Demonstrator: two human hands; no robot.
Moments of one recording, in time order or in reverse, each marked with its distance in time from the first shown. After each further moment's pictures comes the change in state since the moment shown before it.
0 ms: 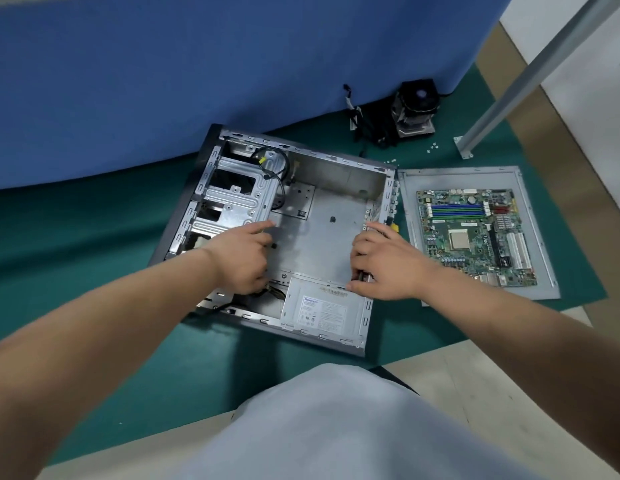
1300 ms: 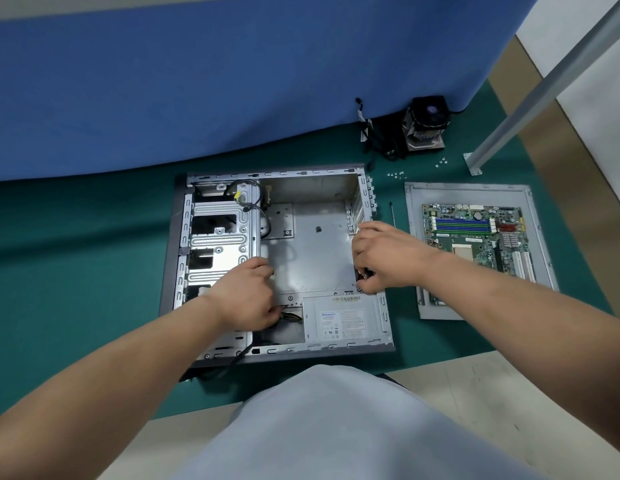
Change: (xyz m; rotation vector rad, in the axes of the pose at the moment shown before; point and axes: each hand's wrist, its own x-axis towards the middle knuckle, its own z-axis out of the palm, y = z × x) left_hand -0.012 0.075 0.004 -0.258 0.172 -0.210; right_hand 0.018 0.027 -0.021 -0.173 -0.082 -0.209
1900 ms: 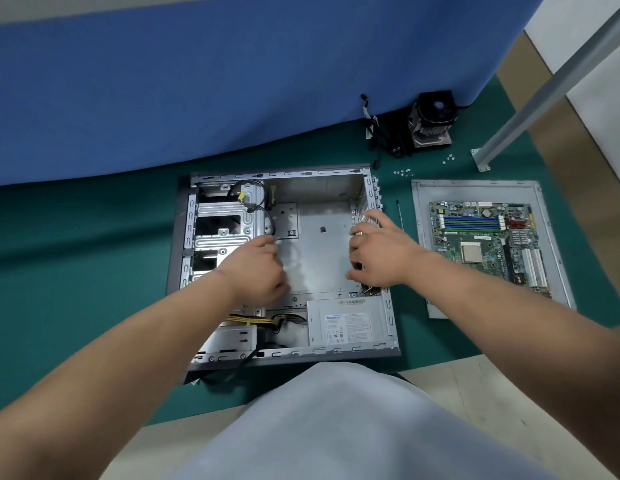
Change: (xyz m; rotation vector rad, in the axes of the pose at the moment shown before) left_hand 0.019 -0.031 -0.018 0.043 -0.040 0.016; right_hand 0.026 -0.015 -0.001 -0.017 -0.033 0.141
